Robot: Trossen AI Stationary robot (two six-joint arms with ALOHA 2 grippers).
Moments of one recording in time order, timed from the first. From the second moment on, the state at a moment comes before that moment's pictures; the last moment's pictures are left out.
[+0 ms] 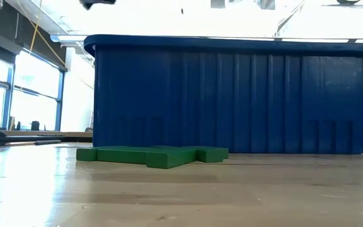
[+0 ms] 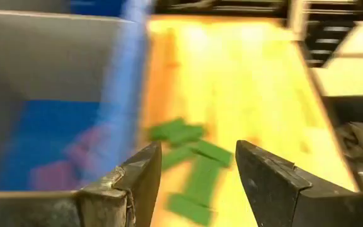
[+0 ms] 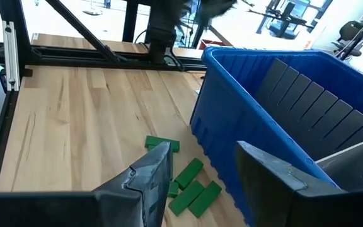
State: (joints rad) left arm -0.39 1.10 0.99 -0.51 -0.35 -0.26; right arm 0.90 1.74 1.56 -0.92 1.17 0.79
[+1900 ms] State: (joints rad) left arm -0.64 1.67 0.57 0.01 -0.64 -0.87; right arm 0.84 1.74 1.56 -0.86 1.04 0.94
